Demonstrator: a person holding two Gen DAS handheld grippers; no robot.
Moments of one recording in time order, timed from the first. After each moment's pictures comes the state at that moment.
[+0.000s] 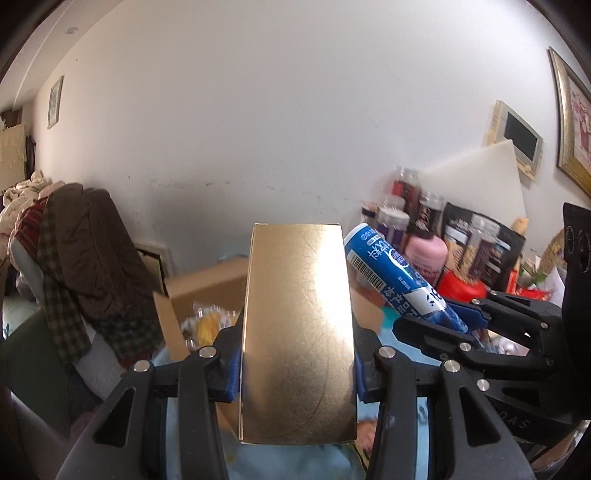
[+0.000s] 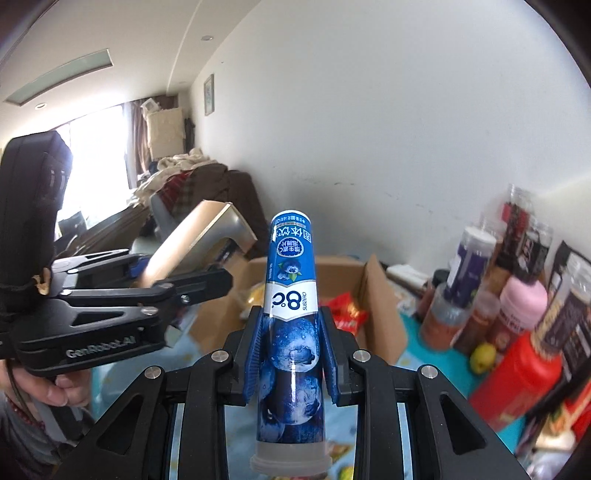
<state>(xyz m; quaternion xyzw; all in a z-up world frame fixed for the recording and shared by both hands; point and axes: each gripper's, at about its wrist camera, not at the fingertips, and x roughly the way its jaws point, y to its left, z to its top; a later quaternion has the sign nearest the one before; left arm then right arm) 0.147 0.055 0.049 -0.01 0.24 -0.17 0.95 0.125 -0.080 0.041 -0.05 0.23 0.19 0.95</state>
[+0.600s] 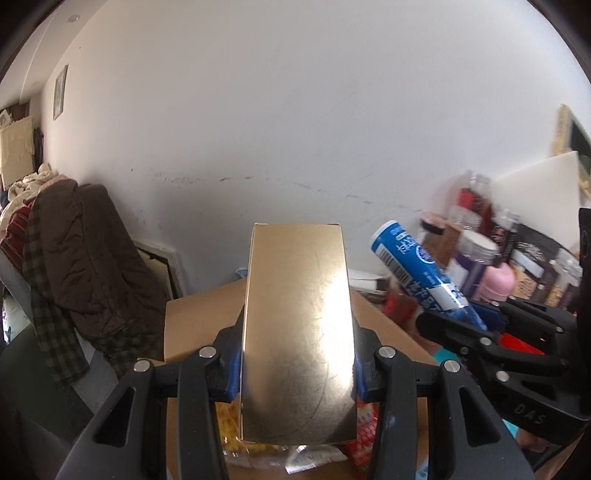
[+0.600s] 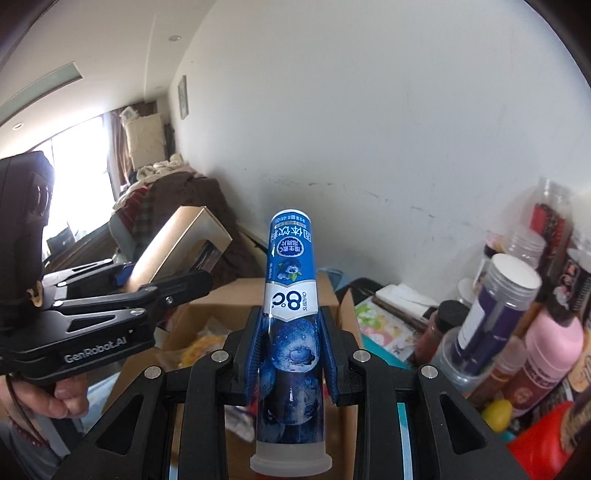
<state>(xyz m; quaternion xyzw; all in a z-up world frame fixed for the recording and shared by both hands) 0.301 0.045 0.024 -0.01 0.28 -0.13 0.95 0.275 -0.096 0.026 -0.01 0.26 0.18 0.95</state>
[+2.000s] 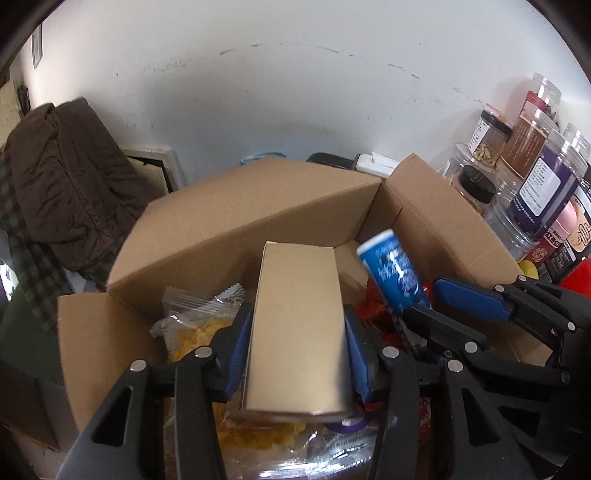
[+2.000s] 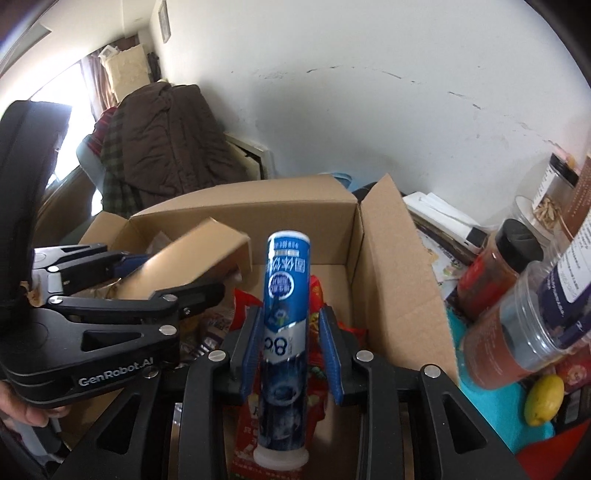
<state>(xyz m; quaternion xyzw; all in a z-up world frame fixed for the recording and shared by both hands) 0.361 0.031 -0.077 0.02 0.46 -0.10 0.88 0.337 -0.079 -0.069 -0.04 0.41 0.17 0.90</state>
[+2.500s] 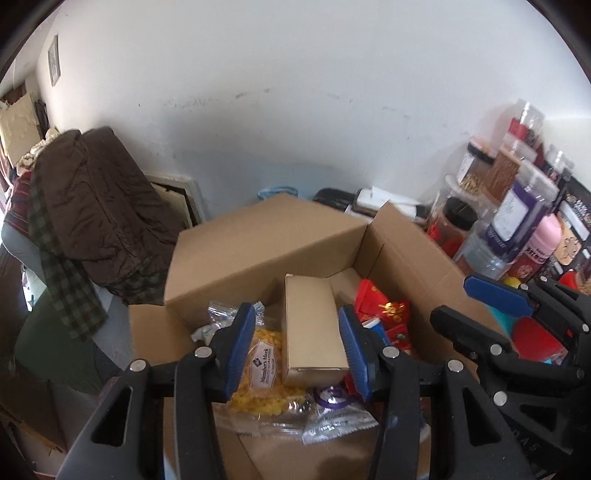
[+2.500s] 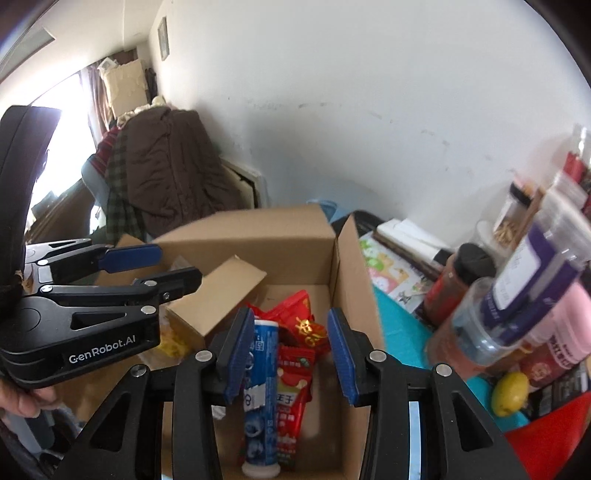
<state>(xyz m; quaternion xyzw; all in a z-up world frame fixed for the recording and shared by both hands) 0.324 0.034 -0.015 0.03 0.41 -0.08 0.91 0.300 -0.087 -0.012 -0.05 0.36 0.15 0.92</state>
